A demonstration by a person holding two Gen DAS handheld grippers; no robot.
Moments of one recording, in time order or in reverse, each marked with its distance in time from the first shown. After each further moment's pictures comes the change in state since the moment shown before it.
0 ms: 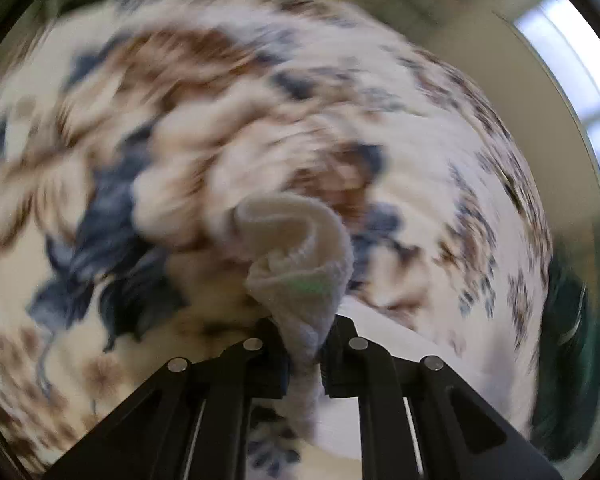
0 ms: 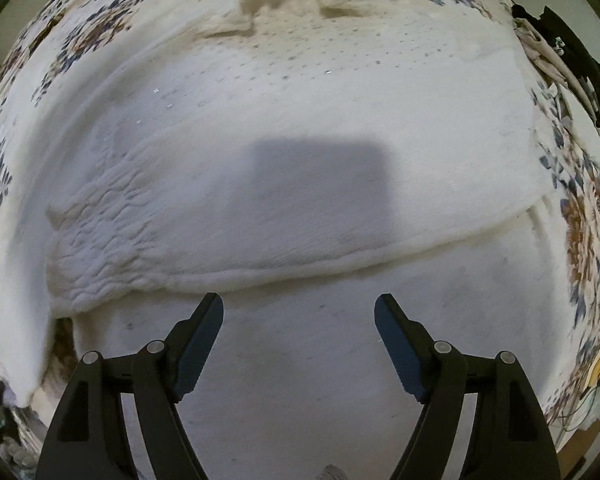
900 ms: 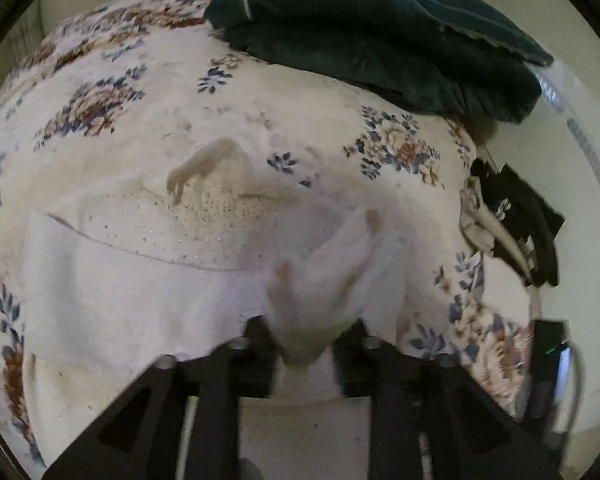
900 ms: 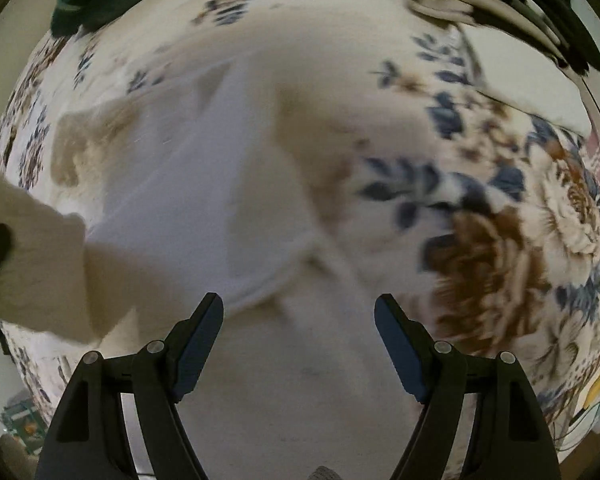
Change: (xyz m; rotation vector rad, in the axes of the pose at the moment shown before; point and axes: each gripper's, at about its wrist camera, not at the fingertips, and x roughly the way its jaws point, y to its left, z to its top) left arm -0.031 -0.498 -0.444 0.998 0.315 -0.244; right arm -0.032 -0.362 0.069 0.181 0.051 0.162
